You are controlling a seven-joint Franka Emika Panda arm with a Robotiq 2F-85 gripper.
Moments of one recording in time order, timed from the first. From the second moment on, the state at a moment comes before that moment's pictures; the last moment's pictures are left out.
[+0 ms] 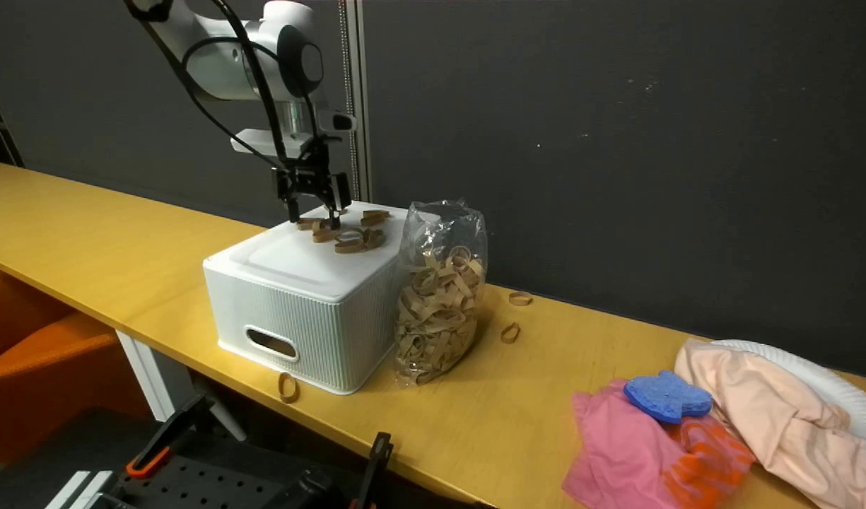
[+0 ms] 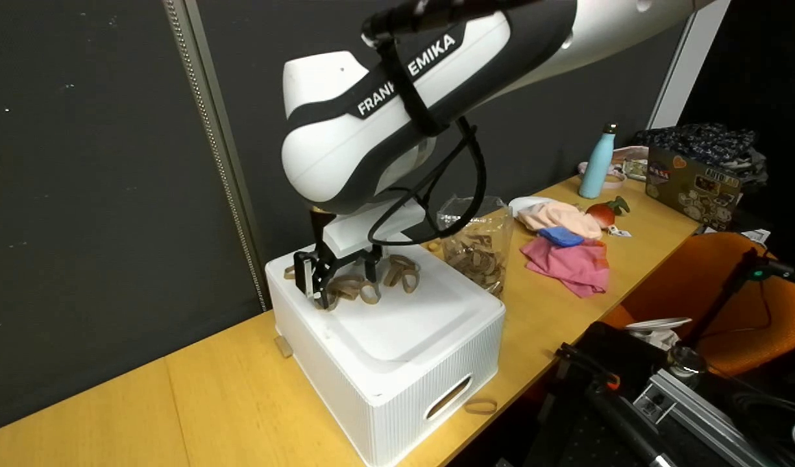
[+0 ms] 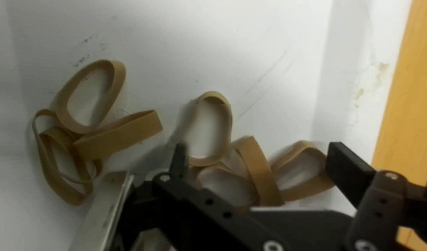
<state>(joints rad) 0.16 0.55 0.04 -1.67 -0.03 2.21 0.32</state>
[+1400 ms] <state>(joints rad) 0.16 0.53 0.02 -1.71 -0.03 2.28 0.35</state>
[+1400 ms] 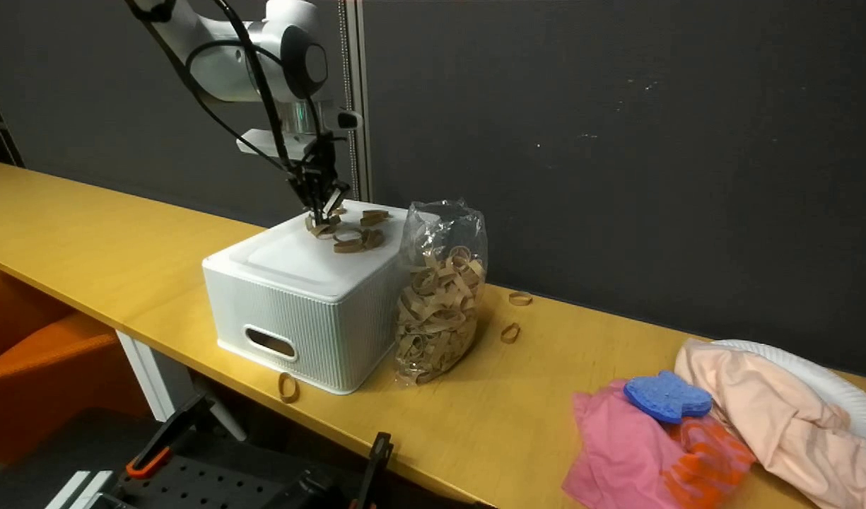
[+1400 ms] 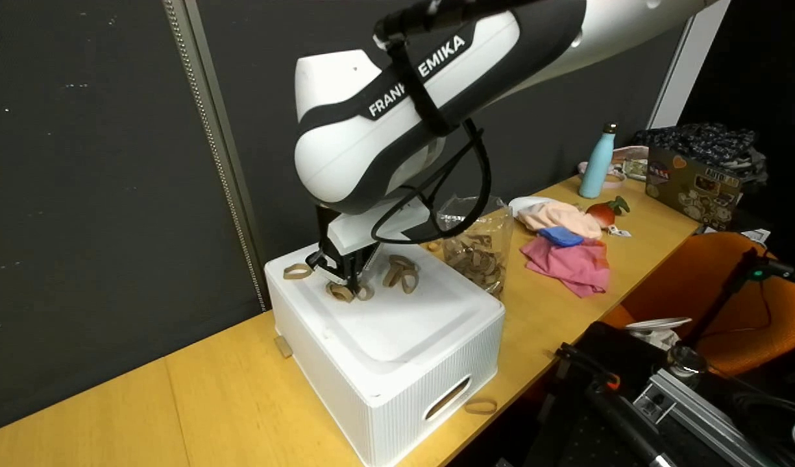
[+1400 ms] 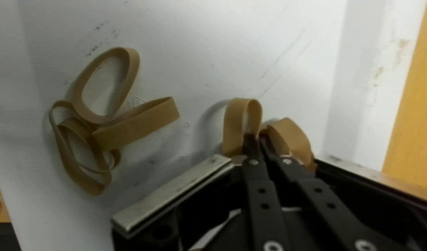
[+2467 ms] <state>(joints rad) 0.14 0.35 -0.07 -1.90 -0.13 2.28 0.41</state>
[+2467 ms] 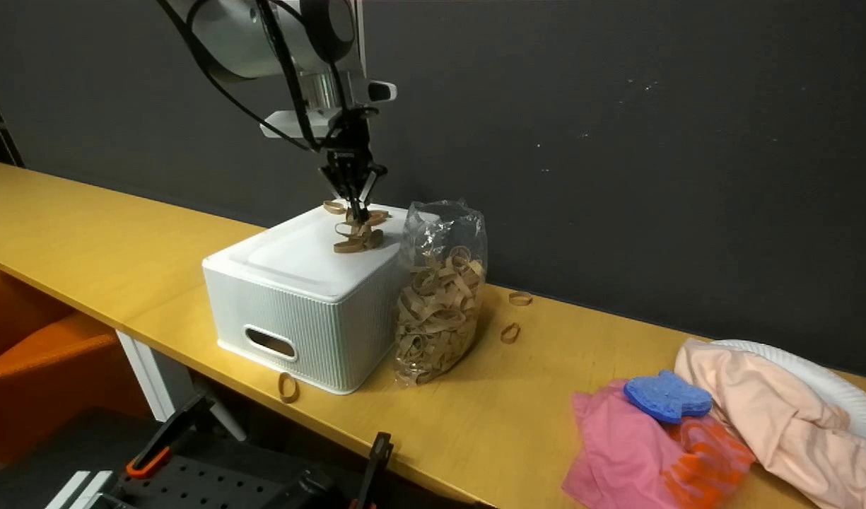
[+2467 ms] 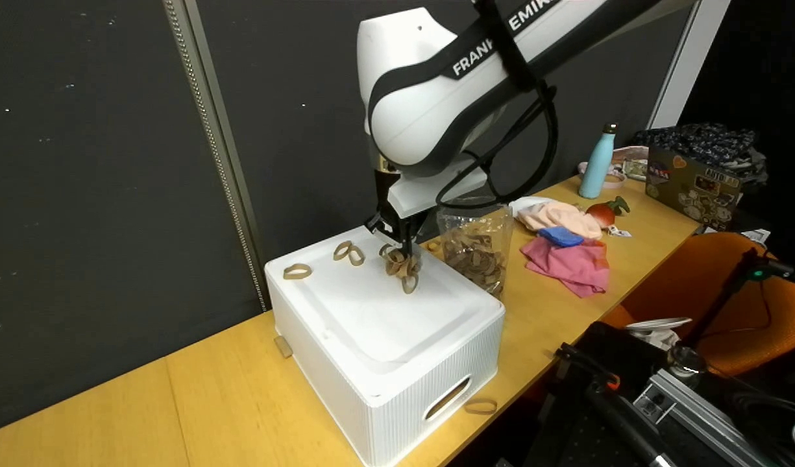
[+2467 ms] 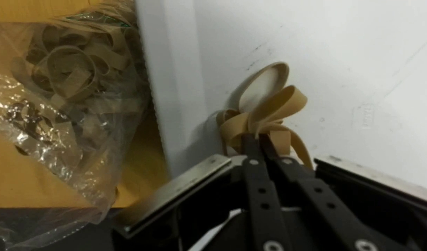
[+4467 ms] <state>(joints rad) 0.10 0.37 -0.07 -1.97 -0.13 2.35 0.44</state>
